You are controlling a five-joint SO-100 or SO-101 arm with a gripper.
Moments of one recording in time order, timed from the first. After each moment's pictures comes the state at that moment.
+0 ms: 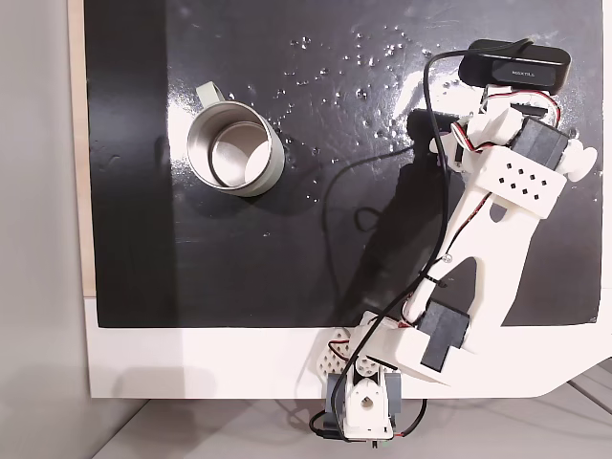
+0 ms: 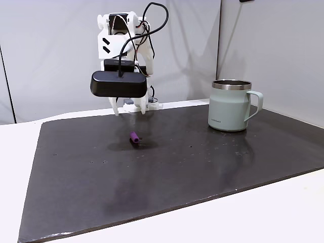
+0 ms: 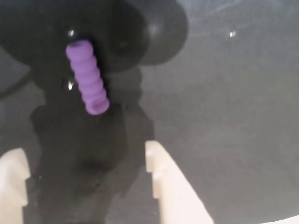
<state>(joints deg) 25.9 76.9 72.2 82.3 -107.8</state>
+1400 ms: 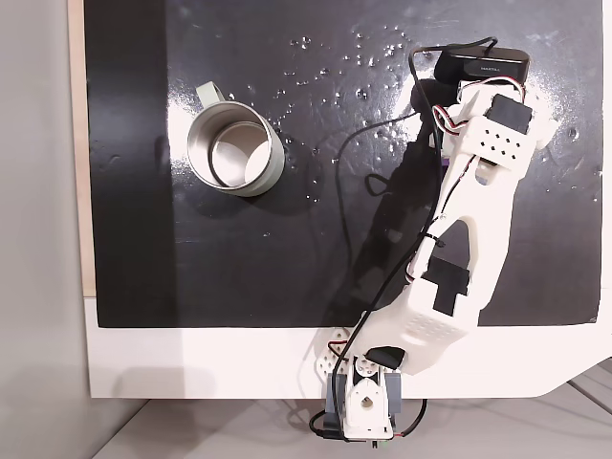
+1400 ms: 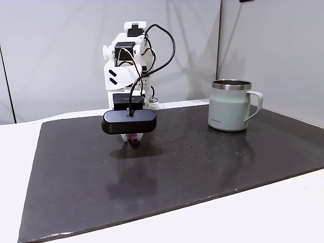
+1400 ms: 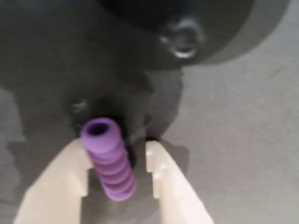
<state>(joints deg) 25.2 60.6 68.5 75.7 -106.5</state>
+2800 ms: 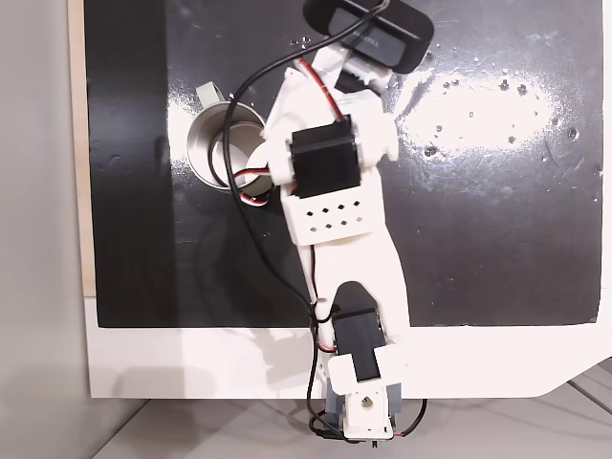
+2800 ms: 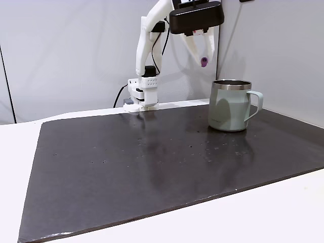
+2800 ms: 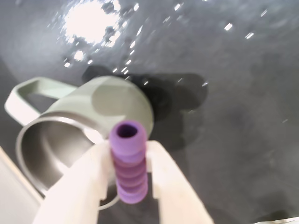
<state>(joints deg) -13.3 84.3 45.5 99.3 -50.3</state>
